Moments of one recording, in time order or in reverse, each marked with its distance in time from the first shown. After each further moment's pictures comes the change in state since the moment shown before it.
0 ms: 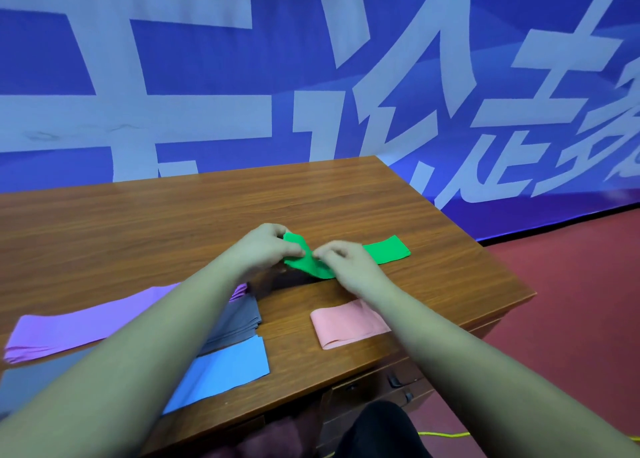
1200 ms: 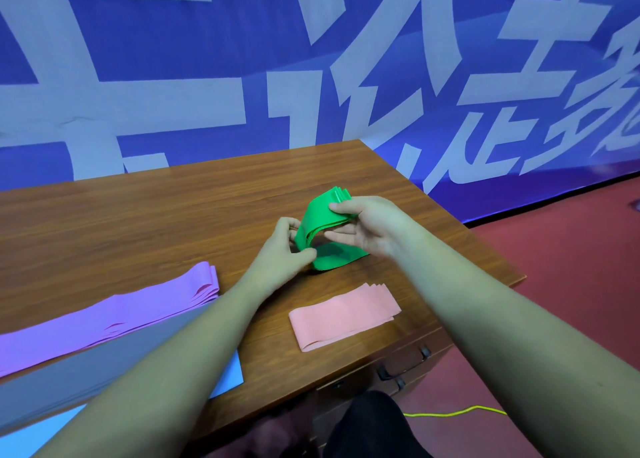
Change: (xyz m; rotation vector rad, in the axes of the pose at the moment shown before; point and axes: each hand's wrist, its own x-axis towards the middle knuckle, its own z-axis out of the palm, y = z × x) left_hand 0.029 -0.020 0.069 -0.076 0.042 0.258; right_hand 0.035 -0.011 -0.076 0.860 -0.076 0.387
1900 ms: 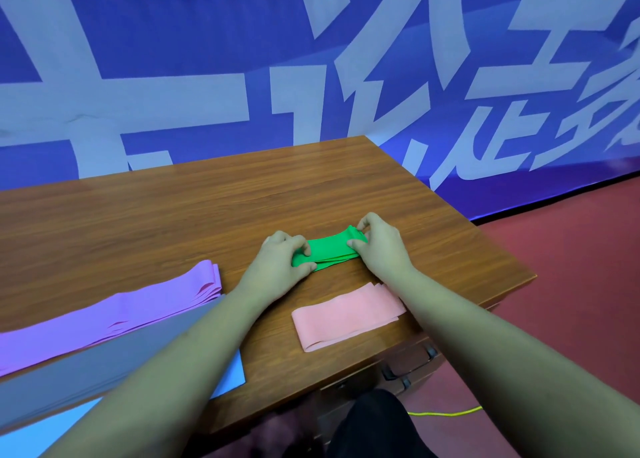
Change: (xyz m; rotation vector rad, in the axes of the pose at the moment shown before) left_hand -0.005 -0.020 -0.004 0.567 -0.003 0.136; right_hand 0.026 0.059 -0.039 -1.202 0.463 -0.386
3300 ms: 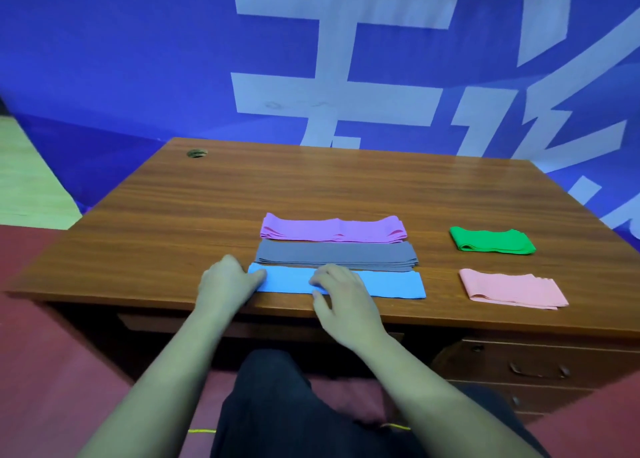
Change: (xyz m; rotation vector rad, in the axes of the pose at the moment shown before) left_hand -0.338 -0.128 -0.161 0.040 0.379 -1.012; right_hand -0.270 -0.200 0.154 0.077 -0.250 -0.799
